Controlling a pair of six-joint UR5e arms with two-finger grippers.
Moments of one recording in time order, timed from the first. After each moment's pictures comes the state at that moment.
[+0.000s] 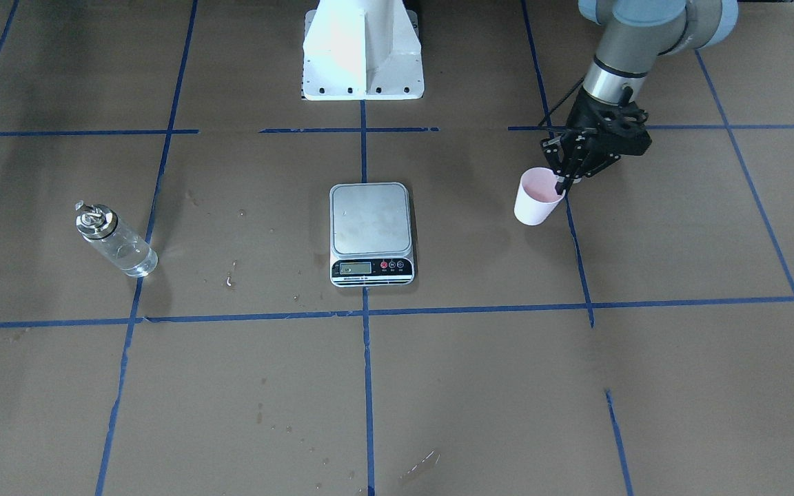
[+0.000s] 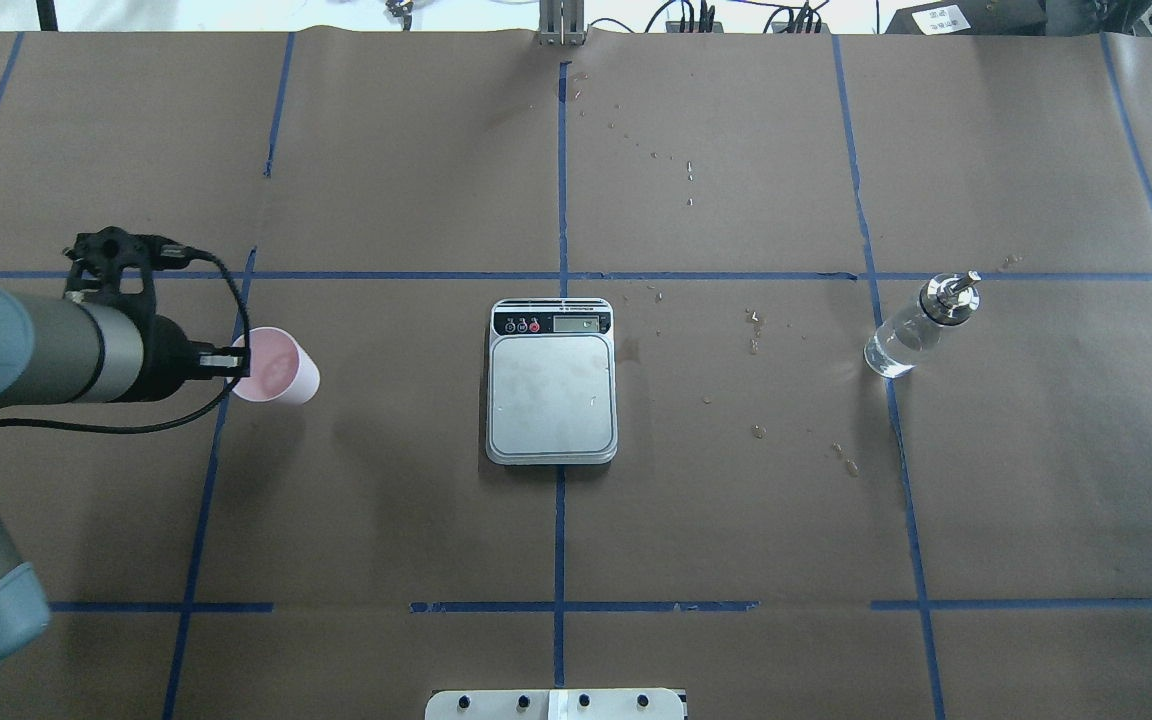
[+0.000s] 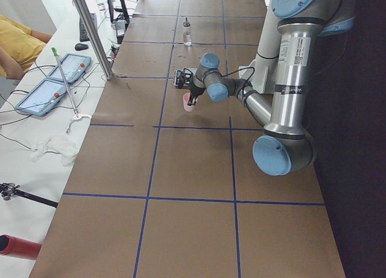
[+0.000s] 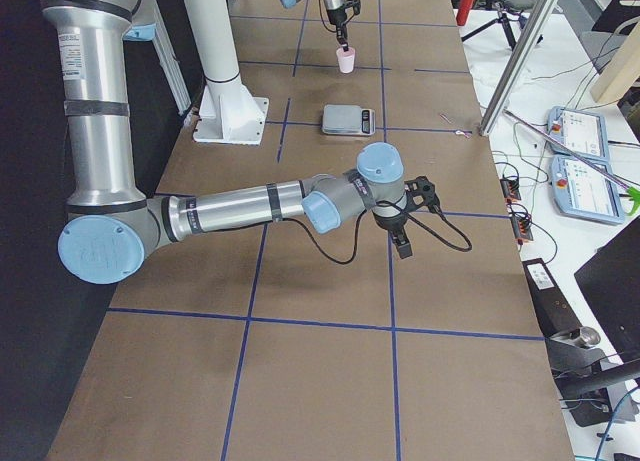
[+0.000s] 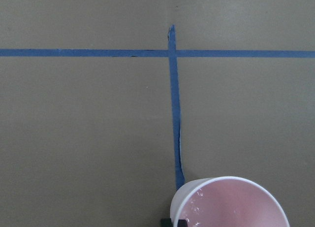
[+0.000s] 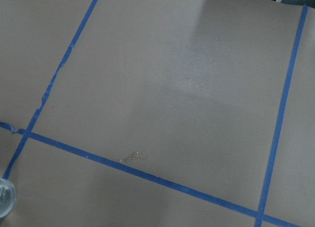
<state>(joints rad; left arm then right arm) -0.62 -1.76 -2.05 -1.82 -1.74 -1.12 1.39 -1.54 1.73 -1.19 2.29 0.20</state>
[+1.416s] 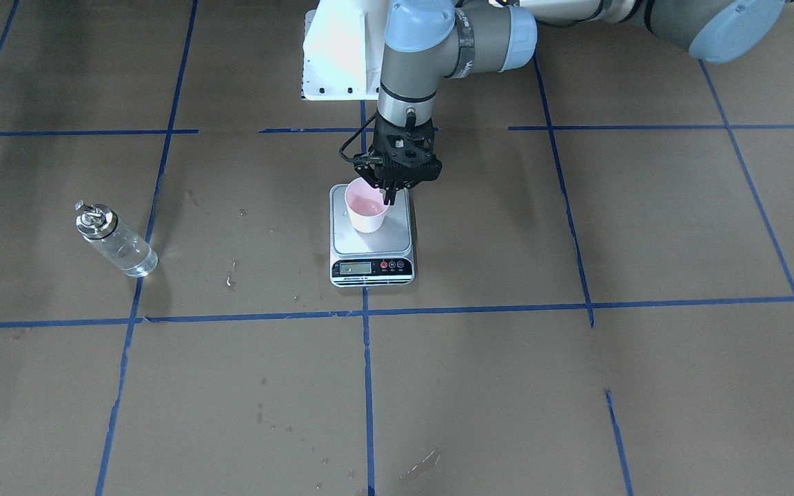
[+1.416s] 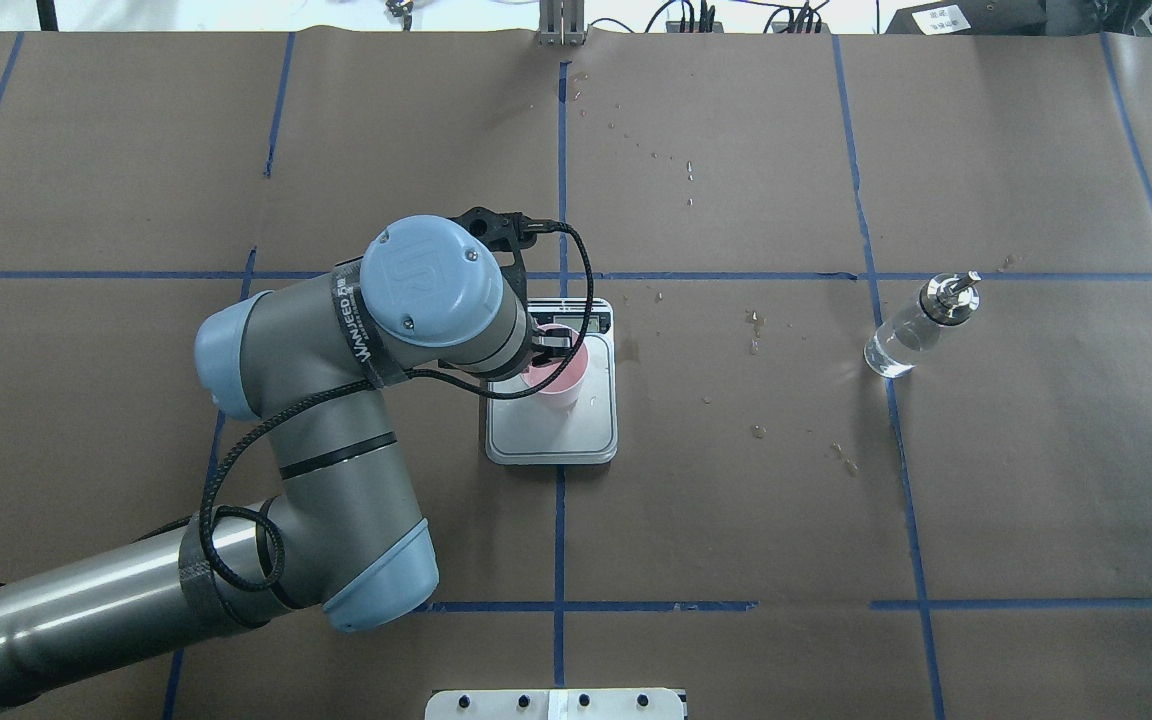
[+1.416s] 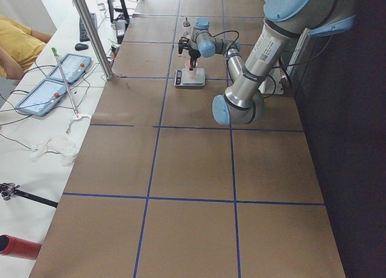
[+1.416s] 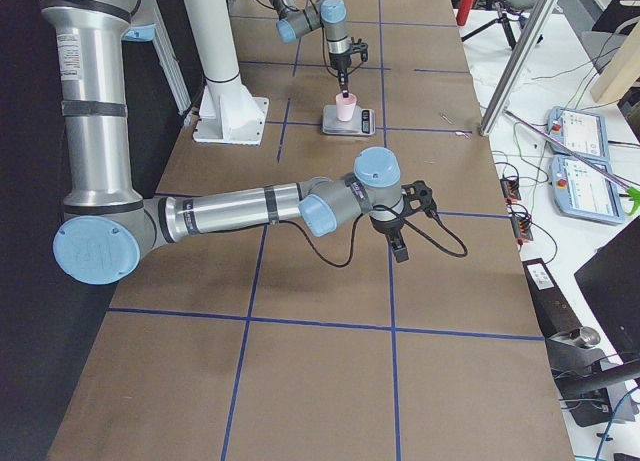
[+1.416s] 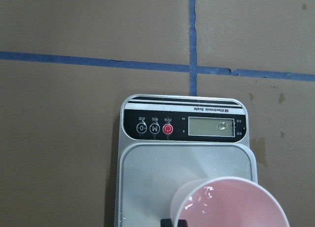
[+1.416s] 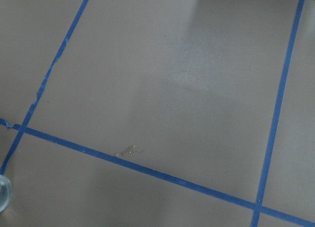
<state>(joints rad) -0.49 -2.32 -1.70 -1.61 -1.75 -1.30 1.39 -1.55 1.73 -1.20 2.29 0.20</state>
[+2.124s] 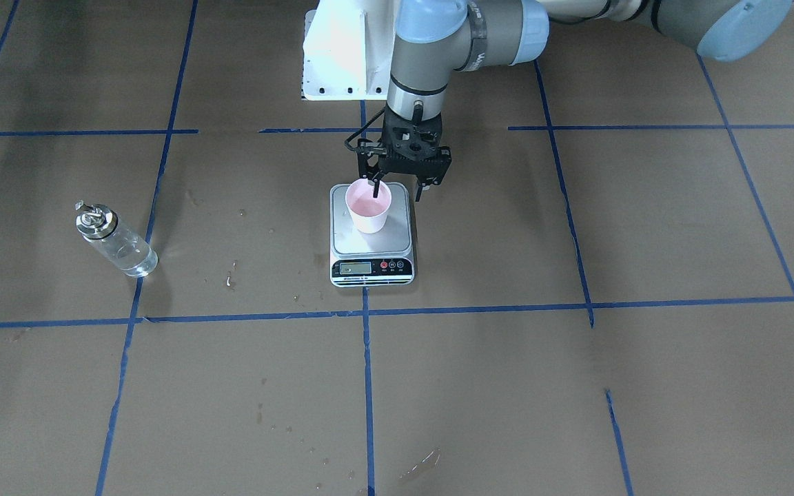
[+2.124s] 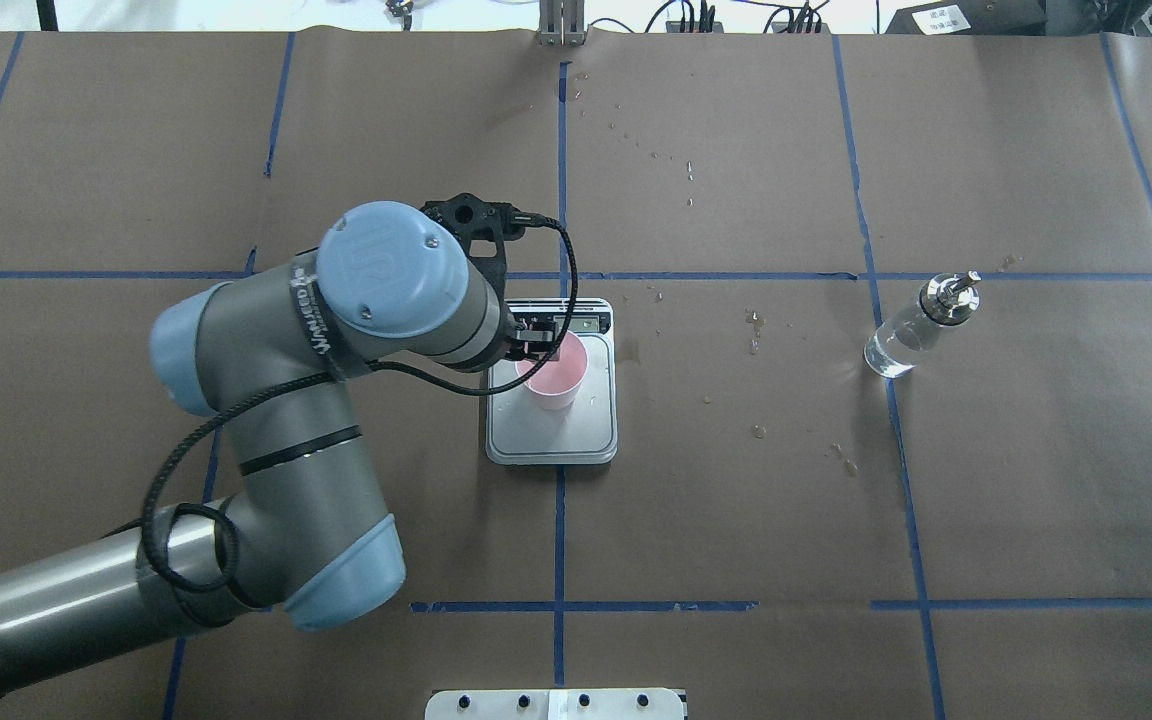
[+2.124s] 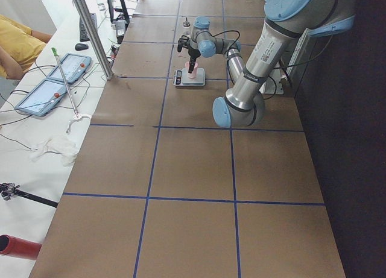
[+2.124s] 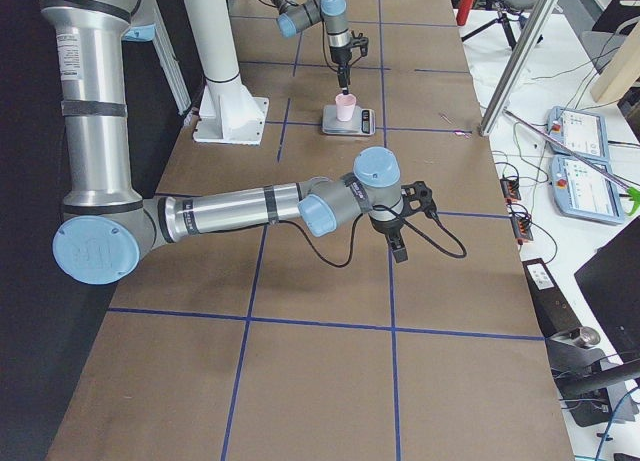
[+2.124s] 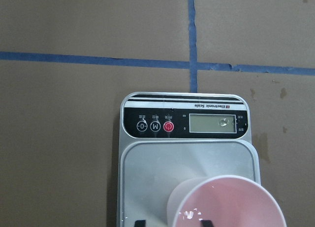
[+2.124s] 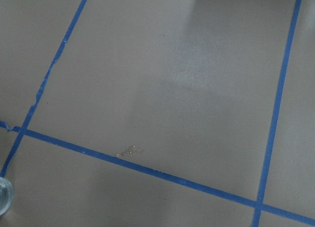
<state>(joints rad) -0.53 -2.25 -1.81 -1.58 -1.75 -1.11 1.39 -1.55 1.74 -1.20 2.30 0.25</state>
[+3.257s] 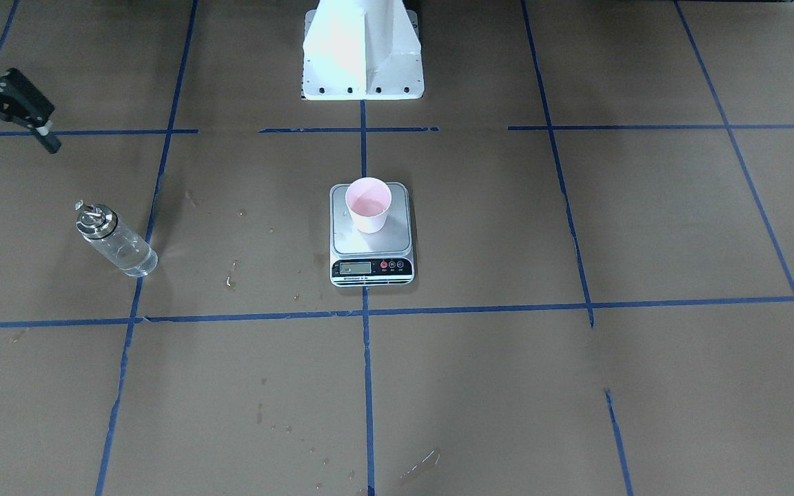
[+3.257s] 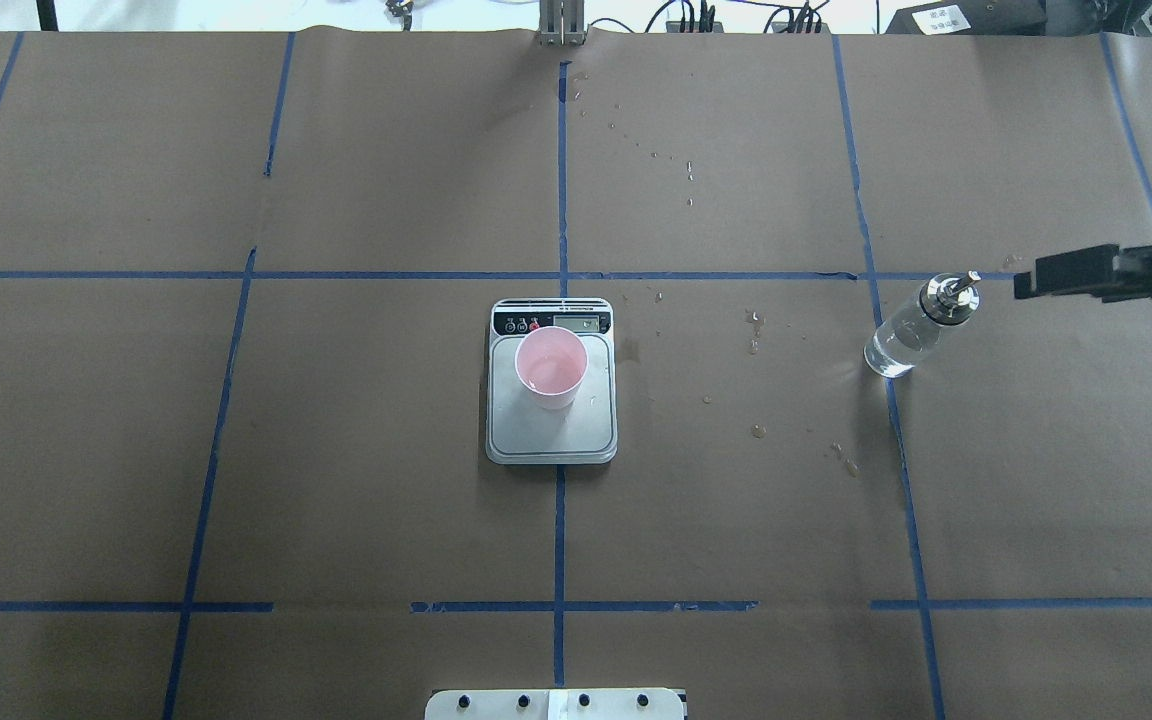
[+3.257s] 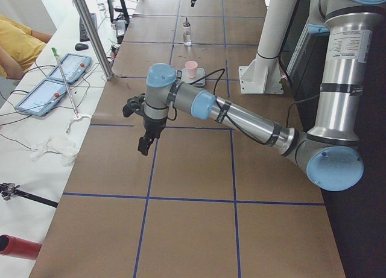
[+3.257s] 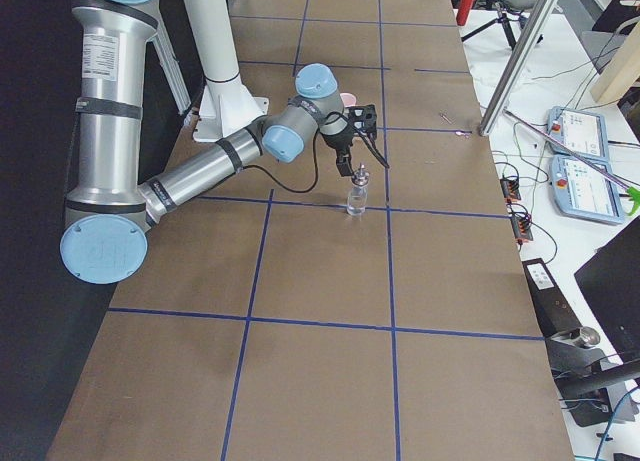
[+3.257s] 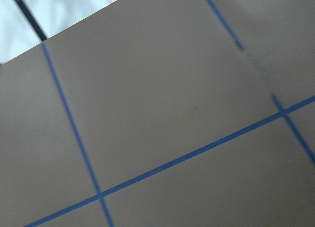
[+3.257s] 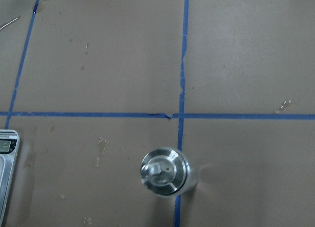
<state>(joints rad) -1.53 -1.62 -1.84 -1.54 -2.17 0.10 0.96 -1.69 2.24 -1.21 2.06 0.96</state>
